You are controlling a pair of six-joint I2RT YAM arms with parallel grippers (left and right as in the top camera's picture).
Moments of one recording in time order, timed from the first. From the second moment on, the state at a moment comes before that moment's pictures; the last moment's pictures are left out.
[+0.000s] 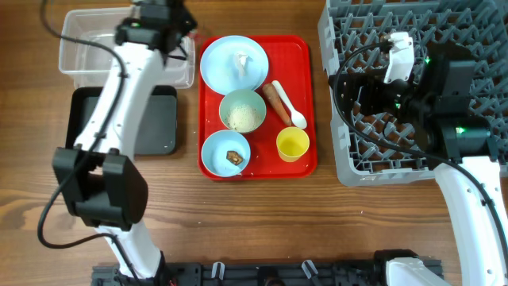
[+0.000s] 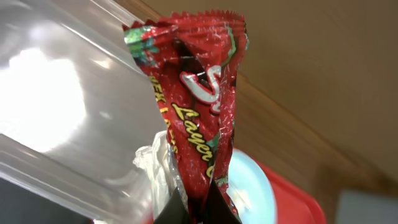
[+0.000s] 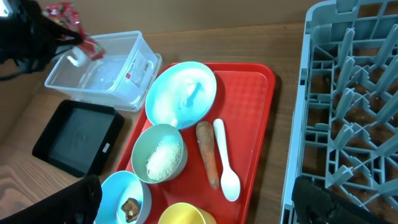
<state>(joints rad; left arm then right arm) -0.16 1.96 1.82 -0.67 -0.20 -0.74 0.04 1.25 1.20 -0.62 -0.49 0.11</state>
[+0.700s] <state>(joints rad) -0.23 2.09 1.82 -0.52 -0.10 -0.42 0.04 1.25 1.20 -0.63 -0.49 0.11</state>
